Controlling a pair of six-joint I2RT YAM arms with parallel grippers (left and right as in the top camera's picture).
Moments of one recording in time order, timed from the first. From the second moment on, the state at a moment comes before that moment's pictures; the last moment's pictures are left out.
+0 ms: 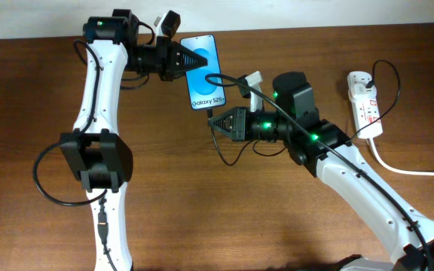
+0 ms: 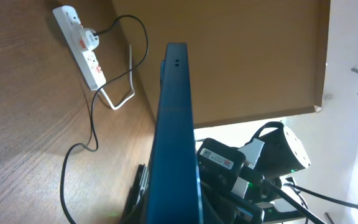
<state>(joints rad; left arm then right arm) -0.08 2.46 2.55 -1.67 1.51 0.30 0.41 1.48 1.11 -0.17 -0.78 0.65</state>
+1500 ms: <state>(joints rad) -0.15 2.58 2.47 -1.54 0.99 0.17 0.26 1.48 1.12 -0.36 -0.84 0.54</state>
